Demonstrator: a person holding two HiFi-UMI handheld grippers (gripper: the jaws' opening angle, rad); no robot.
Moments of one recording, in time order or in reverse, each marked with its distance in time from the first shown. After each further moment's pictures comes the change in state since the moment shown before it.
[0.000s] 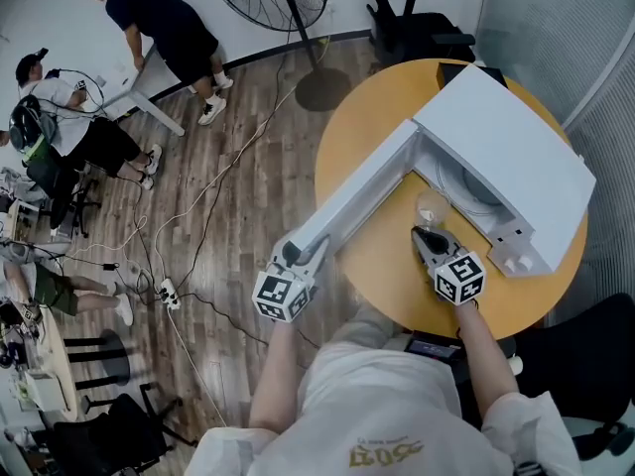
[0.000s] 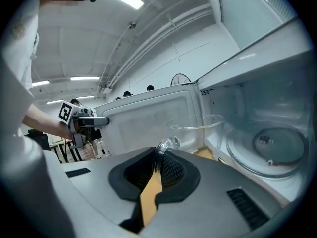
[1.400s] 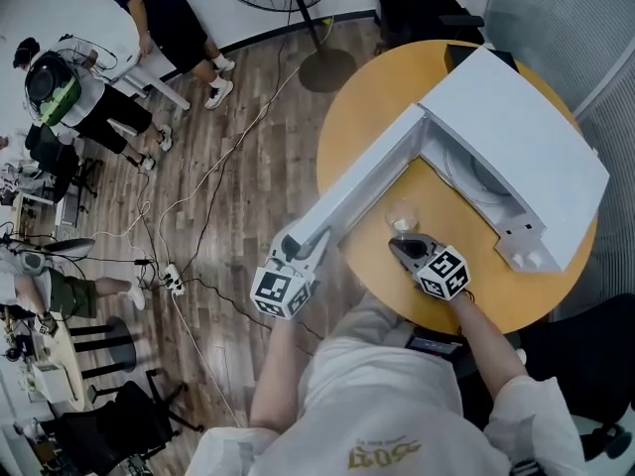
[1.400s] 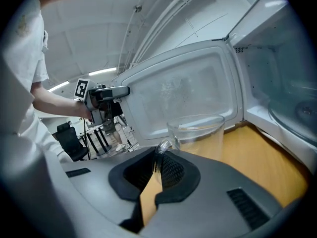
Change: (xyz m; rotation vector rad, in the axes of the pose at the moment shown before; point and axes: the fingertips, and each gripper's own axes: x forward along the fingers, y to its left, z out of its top) left arm -0.002 -0.002 0.001 -0.001 0.004 0.011; right arm 0.035 0.061 -0.070 -0.006 0.193 0.284
